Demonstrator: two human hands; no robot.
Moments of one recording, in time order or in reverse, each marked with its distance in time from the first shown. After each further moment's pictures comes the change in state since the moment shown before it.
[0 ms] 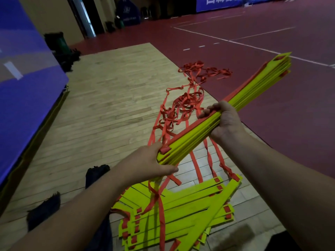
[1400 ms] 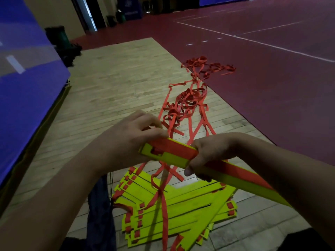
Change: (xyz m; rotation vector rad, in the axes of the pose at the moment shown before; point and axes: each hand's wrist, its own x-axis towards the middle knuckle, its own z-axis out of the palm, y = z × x) left_hand -0.024 -0.021 -0.062 0.523 0.349 0.754; right_hand -0.033 0.018 -0.012 -1.801 -0.923 0.651
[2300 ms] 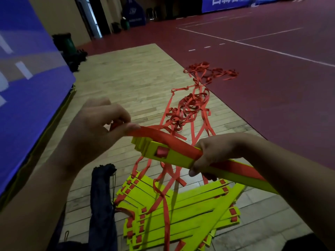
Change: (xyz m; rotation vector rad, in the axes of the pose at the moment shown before) left_hand -0.023 -0.014 -0.040 -0.028 0.325 -0.253; right_hand -0.018 -0.014 -0.003 -0.068 0.116 0.052
